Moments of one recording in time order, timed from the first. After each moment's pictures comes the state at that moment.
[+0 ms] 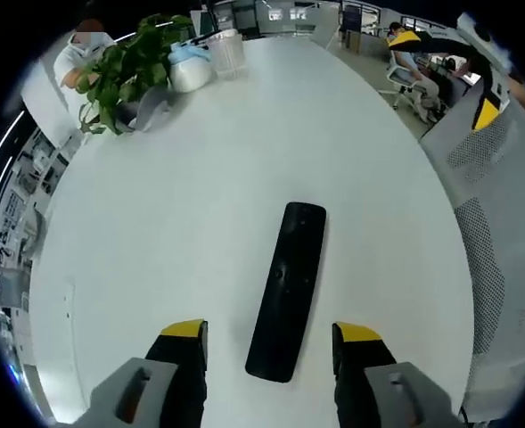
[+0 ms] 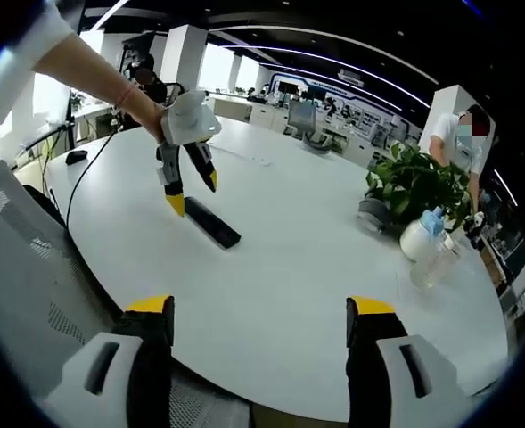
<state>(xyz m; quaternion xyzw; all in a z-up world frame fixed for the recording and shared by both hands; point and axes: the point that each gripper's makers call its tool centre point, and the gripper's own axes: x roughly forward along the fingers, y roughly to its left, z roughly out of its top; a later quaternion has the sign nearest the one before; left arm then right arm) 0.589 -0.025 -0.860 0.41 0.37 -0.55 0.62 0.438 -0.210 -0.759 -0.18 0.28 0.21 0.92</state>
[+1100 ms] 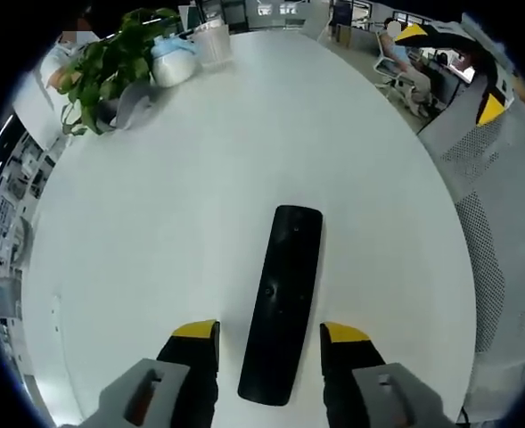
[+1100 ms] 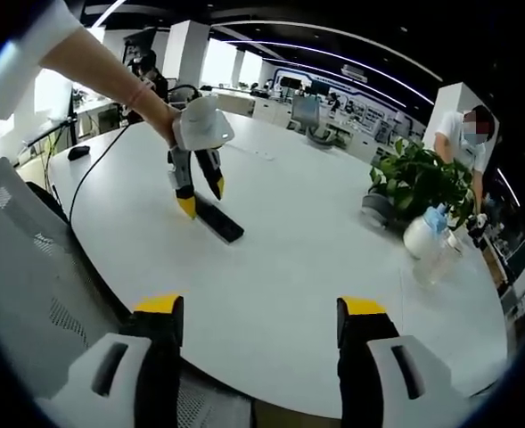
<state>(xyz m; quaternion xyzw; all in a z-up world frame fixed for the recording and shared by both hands) 0.585 -0.037 -0.876 0.42 0.39 -0.57 0.60 0.434 -0.209 -0.763 -0.19 0.29 0.22 0.91</state>
